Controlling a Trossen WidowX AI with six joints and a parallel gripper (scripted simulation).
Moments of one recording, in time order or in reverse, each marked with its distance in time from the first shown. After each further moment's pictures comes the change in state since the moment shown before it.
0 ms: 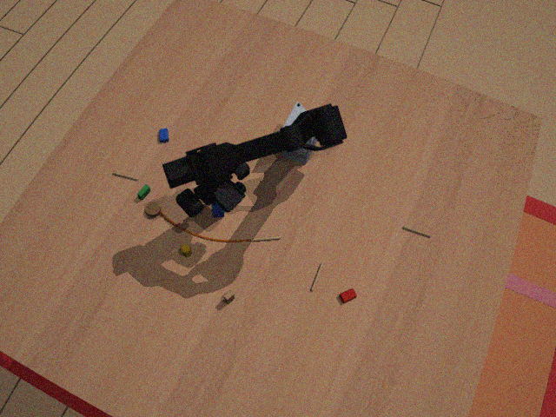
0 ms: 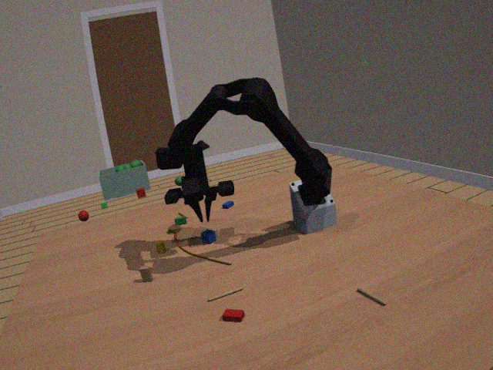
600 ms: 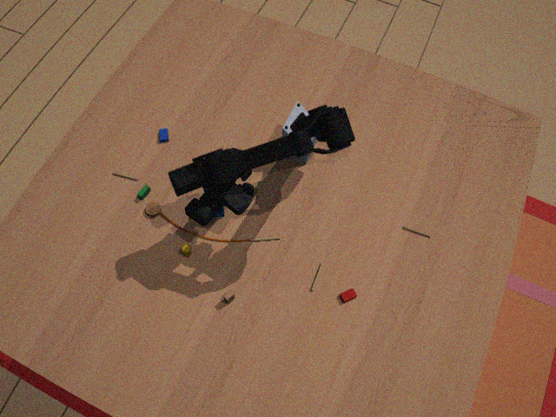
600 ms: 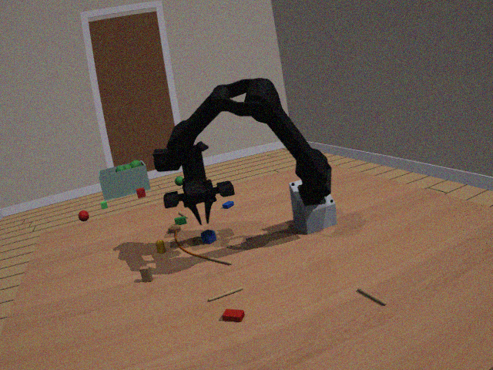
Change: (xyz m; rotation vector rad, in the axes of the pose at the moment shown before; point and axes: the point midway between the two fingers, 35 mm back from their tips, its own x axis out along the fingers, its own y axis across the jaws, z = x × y) arm -0.002 -0.001 0.022 -0.198 0.005 -0.005
